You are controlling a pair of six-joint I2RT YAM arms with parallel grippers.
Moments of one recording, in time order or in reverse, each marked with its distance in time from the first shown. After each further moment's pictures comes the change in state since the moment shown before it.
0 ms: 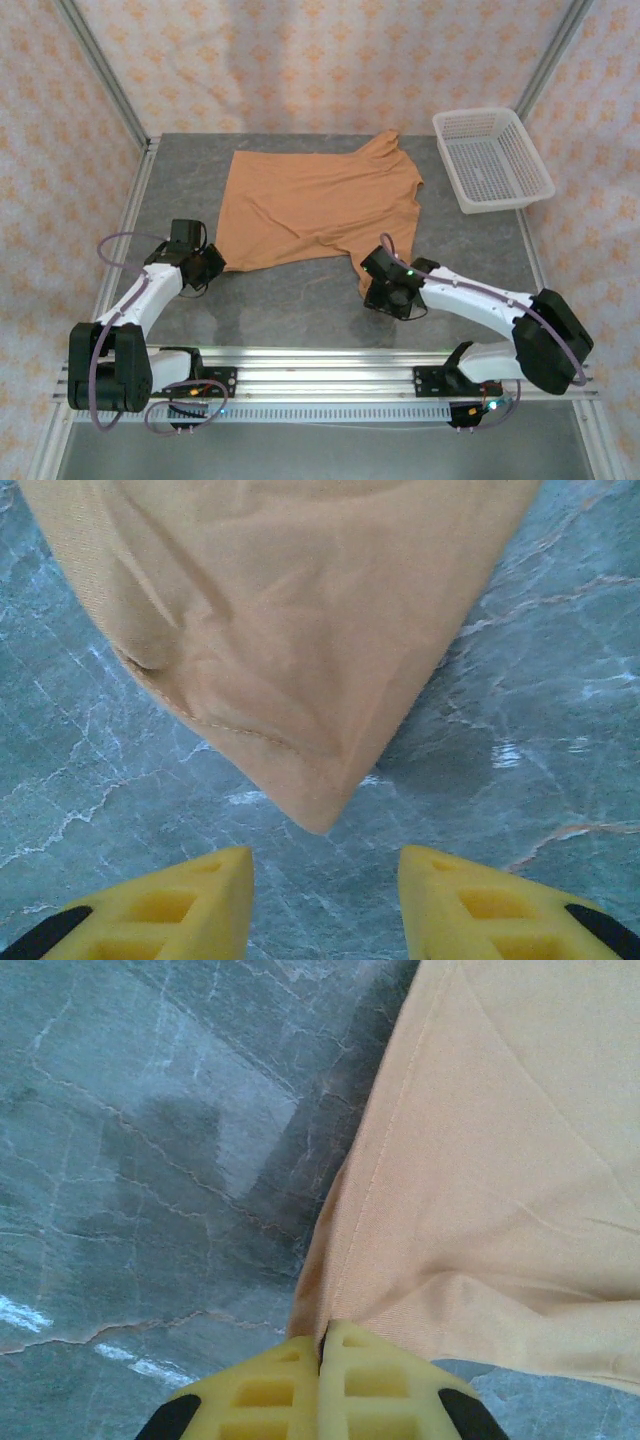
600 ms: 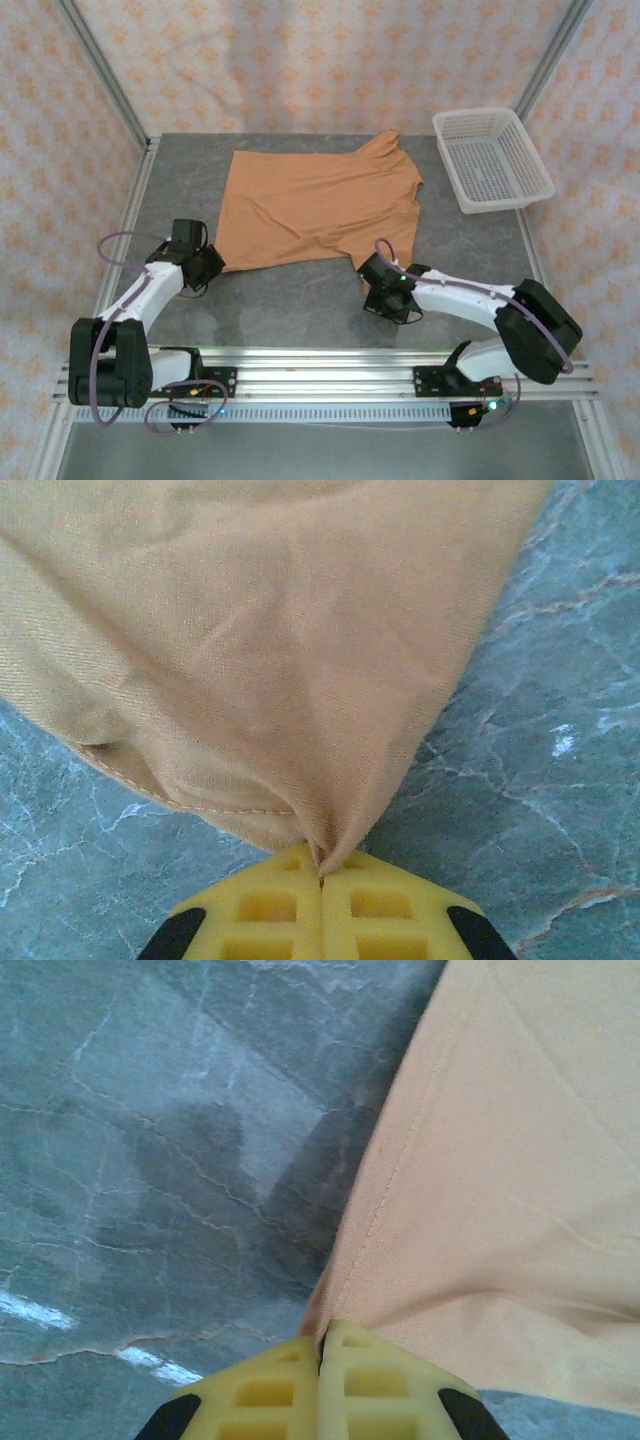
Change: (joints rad) left arm 0.006 0.040 0.005 -0.002 -0.048 0.005; right arm -0.005 0.042 -0.088 0.103 0.045 0.052
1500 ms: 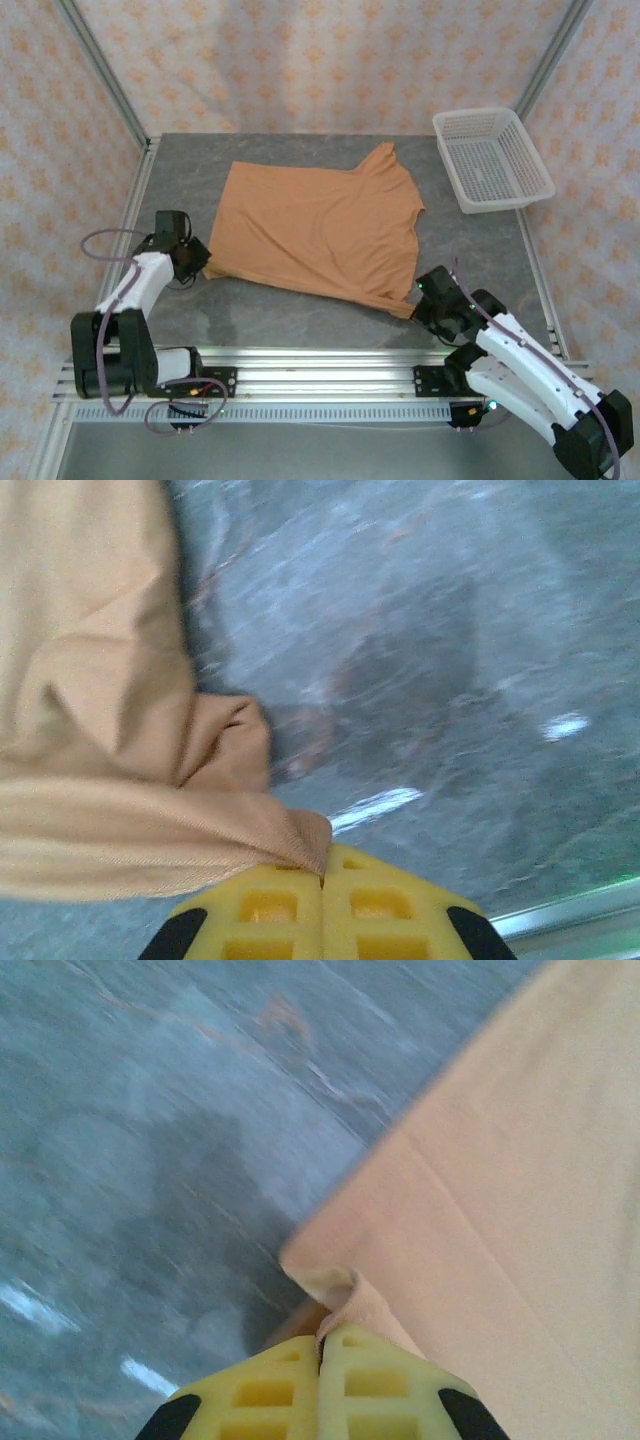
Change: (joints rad) left arm 0.073 -0.025 0.063 -0.046 -0.002 0.016; right arm -0.229 -0.582 -0.114 -0.384 -0.033 -0.051
